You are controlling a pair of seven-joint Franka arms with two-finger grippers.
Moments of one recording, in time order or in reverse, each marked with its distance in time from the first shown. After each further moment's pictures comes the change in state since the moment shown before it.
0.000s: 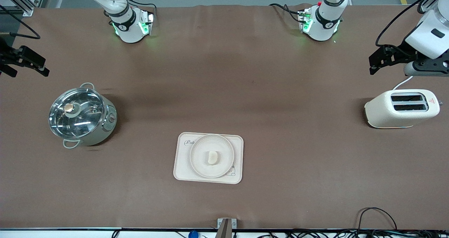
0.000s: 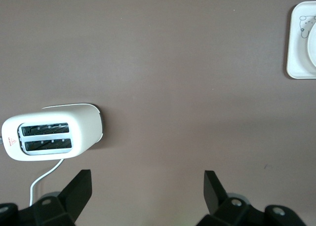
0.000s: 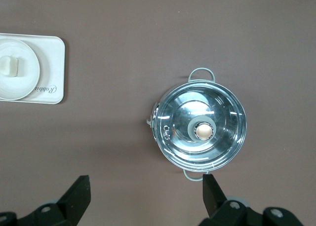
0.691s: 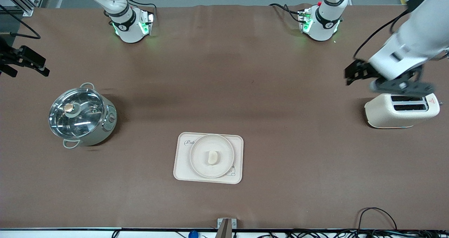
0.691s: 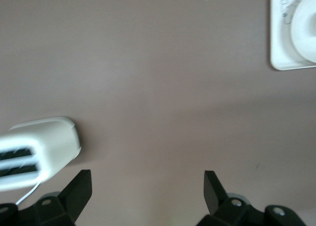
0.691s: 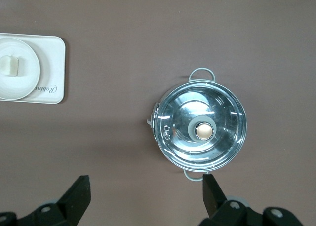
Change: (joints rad) left arm -0.084 0.155 -0.046 0.006 0.000 0.106 -0.031; right arm 0.000 0.000 0.002 0.001 0.000 -0.001 0.000
